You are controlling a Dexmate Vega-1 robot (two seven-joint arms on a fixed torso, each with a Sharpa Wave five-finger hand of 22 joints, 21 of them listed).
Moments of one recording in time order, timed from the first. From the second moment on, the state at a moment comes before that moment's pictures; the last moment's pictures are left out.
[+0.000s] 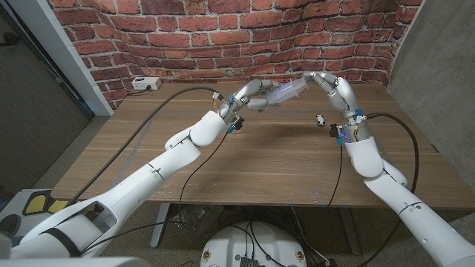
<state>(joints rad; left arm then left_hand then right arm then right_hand) 0.70 0.53 0.65 -1.72 0.12 -0.24 0.08 1.14 0.07 0.43 -0.19 0.28 0.64 0.04 0.20 0.19 0.74 -0.08 0.19 0.20 0.78 -0.08 0.19 0.19 0.68 -0.01 0.35 0.18 -1.06 -0.56 -0.19 -1.58 -0.23 0.83 -0.39 0.28 0.05 0.23 -0.13 0.19 0.74 0.04 0.23 0.19 0.78 0.09 0.28 0.18 0.73 -0.04 0.21 0.18 0.79 -0.06 0.27 0.18</state>
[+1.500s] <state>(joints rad) 0.70 0.52 0.65 -1.70 0.12 -0.26 0.09 1.14 0.07 0.44 -0.19 0.28 0.64 0.04 0.20 0.19 0.74 -0.07 0.19 0.20 0.78 -0.08 0.19 0.19 0.67 -0.02 0.34 0.18 -1.07 -0.62 -0.21 -1.63 -0.19 0.75 -0.34 0.29 0.05 0.23 -0.13 0.19 0.75 0.04 0.22 0.19 0.79 0.09 0.28 0.18 0.75 -0.03 0.21 0.18 0.82 -0.07 0.27 0.18</state>
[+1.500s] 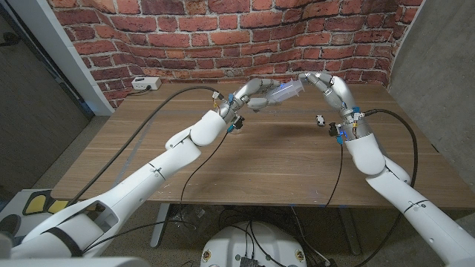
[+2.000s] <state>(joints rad) 0.69 0.52 0.65 -1.69 0.12 -0.26 0.08 1.14 0.07 0.44 -0.20 0.28 0.64 0.04 0.20 0.19 0.74 -0.07 0.19 0.20 0.78 -0.08 0.19 0.19 0.67 -0.02 0.34 0.18 -1.06 -0.62 -0.22 -1.63 -0.18 0.74 -0.34 0.29 0.05 0.23 -0.13 0.19 0.76 0.03 0.22 0.19 0.79 0.08 0.27 0.18 0.75 -0.04 0.21 0.18 0.82 -0.07 0.27 0.18</state>
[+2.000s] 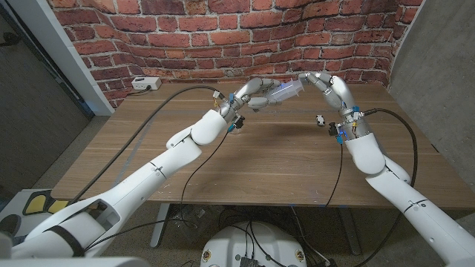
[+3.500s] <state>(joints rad) 0.74 0.57 0.63 -1.79 0.13 -0.18 0.10 1.13 0.06 0.46 -0.19 0.27 0.64 0.04 0.20 0.19 0.74 -0.08 0.19 0.20 0.77 -0.08 0.19 0.19 0.67 -0.01 0.34 0.18 -1.08 -0.62 -0.20 -1.66 -0.12 0.73 -0.34 0.29 0.05 0.22 -0.12 0.18 0.73 0.04 0.20 0.19 0.78 0.09 0.24 0.19 0.73 -0.02 0.19 0.18 0.83 -0.09 0.25 0.19</state>
